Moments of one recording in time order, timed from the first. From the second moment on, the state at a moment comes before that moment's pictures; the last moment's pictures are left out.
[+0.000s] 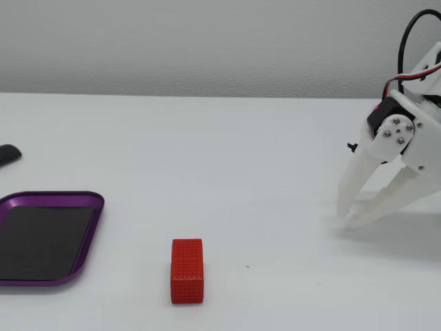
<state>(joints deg) 4.6 191.6 176.0 69.7 3.7</state>
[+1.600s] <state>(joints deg) -8.2 86.0 90.3 66.4 2.4</state>
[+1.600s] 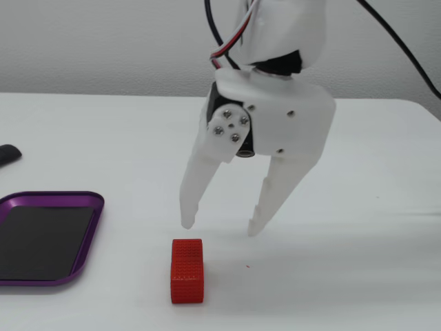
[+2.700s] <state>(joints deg) -7.8 70.8 85.6 55.2 2.3</state>
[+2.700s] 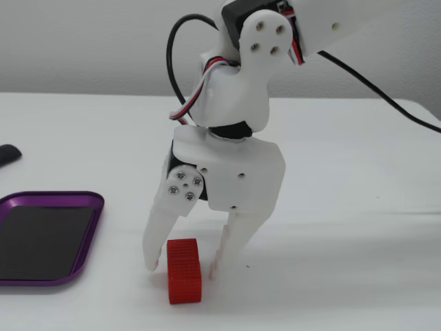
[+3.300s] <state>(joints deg) -8.1 90.7 83.1 62.4 -5.9</state>
